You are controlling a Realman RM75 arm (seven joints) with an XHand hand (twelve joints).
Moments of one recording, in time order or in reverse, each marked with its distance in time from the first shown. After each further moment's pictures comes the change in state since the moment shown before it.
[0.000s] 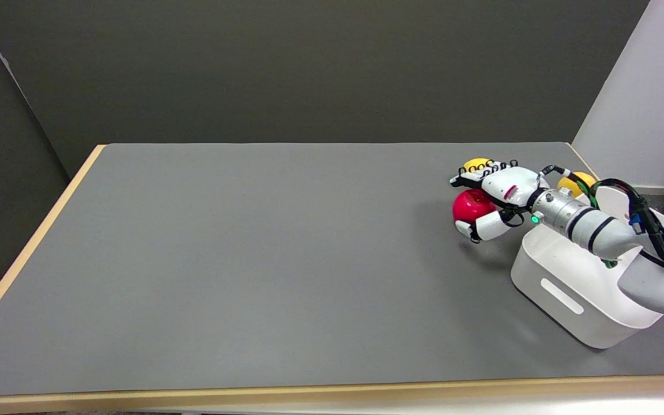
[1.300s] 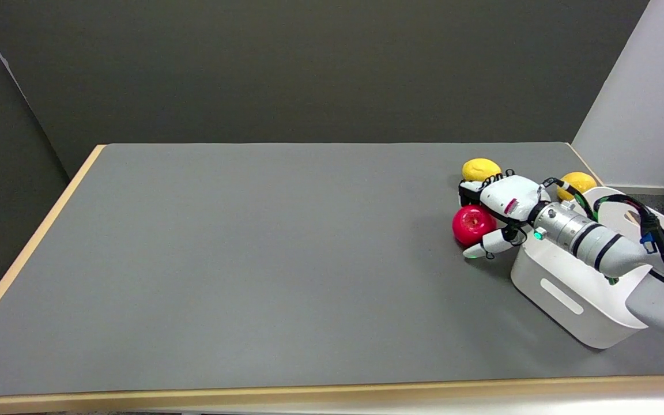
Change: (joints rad) arm -0.141 -0.042 0.118 0.070 -0.011 0.077 -0.102
